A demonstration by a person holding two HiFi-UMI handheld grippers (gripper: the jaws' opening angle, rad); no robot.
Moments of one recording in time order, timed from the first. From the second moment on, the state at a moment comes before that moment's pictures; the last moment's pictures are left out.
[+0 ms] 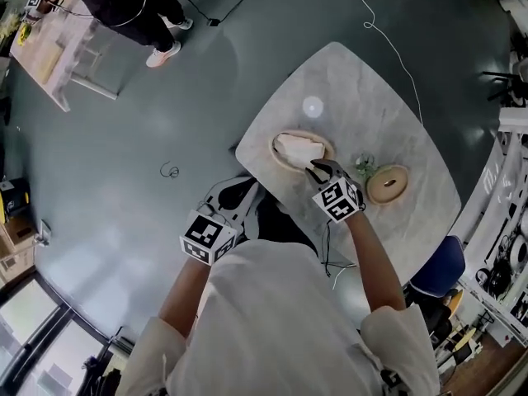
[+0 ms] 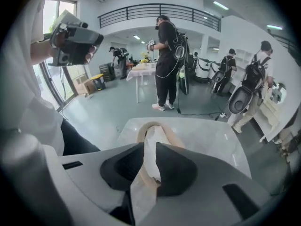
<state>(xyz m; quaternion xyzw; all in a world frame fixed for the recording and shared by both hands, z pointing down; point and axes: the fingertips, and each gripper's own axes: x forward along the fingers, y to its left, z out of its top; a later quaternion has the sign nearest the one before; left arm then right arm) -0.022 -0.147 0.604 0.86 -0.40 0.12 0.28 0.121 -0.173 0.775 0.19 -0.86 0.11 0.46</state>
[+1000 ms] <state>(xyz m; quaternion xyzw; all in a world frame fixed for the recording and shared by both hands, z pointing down) -0.052 -0.134 0.637 0.81 -0.48 0.12 0.32 0.111 -0.172 0.914 0.00 -0.79 0.03 0.61</state>
